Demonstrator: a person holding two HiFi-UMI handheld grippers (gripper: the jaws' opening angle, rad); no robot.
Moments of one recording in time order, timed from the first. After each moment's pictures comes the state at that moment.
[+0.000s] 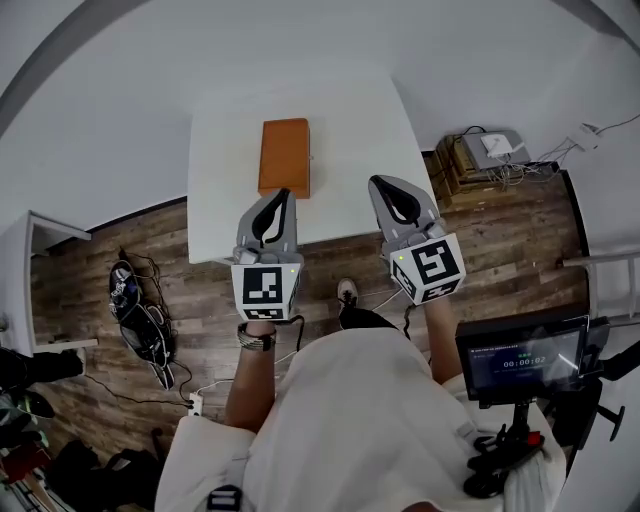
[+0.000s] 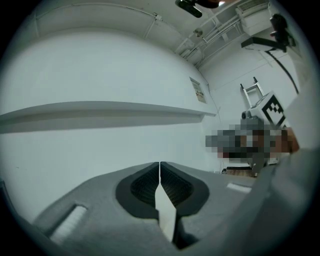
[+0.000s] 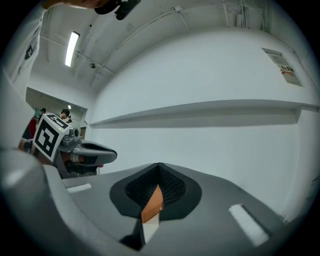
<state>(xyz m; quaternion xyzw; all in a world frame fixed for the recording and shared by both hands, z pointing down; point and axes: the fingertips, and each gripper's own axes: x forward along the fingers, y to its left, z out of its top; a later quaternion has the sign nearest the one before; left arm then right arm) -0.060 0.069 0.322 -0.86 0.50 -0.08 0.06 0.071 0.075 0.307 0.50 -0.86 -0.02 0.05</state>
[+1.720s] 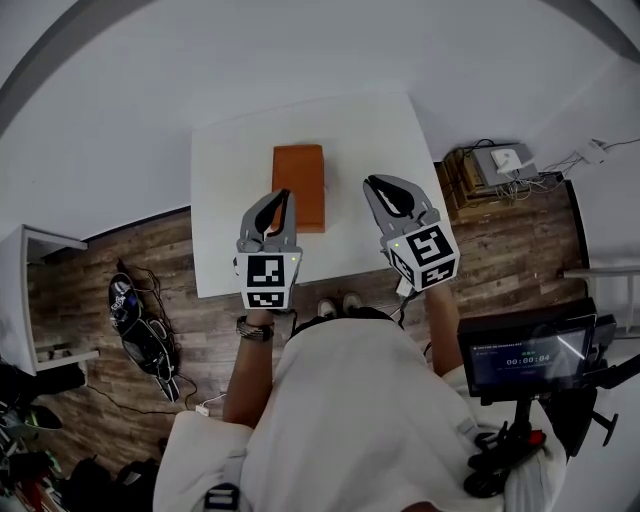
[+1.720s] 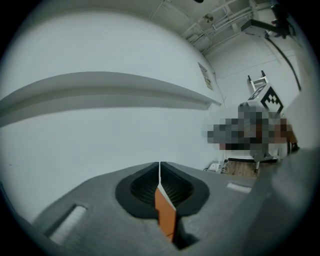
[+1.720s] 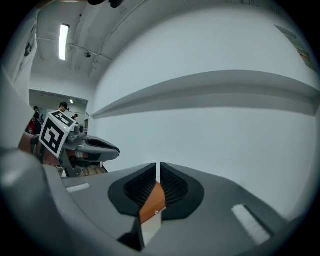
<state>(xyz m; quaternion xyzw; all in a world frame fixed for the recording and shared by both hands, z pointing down) -0.085 -0.099 0.382 -0.86 0.49 -0.14 0.01 0.048 -0.092 0.364 0.47 -0.87 0.03 0.12</state>
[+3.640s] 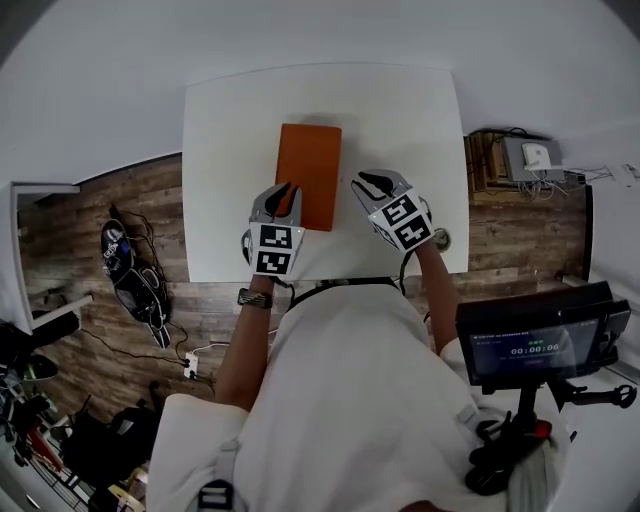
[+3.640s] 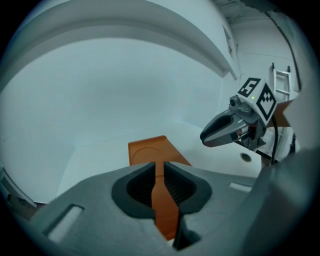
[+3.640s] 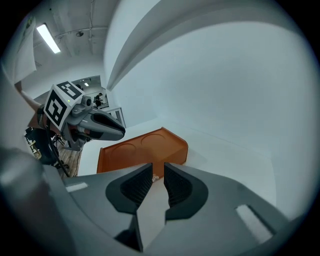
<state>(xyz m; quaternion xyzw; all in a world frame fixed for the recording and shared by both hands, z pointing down) -0.102 -0.201 0.597 -0.81 0.47 -0.30 -0.17 0.020 -0.210 0.608 0.31 -0.88 0.17 0.32</state>
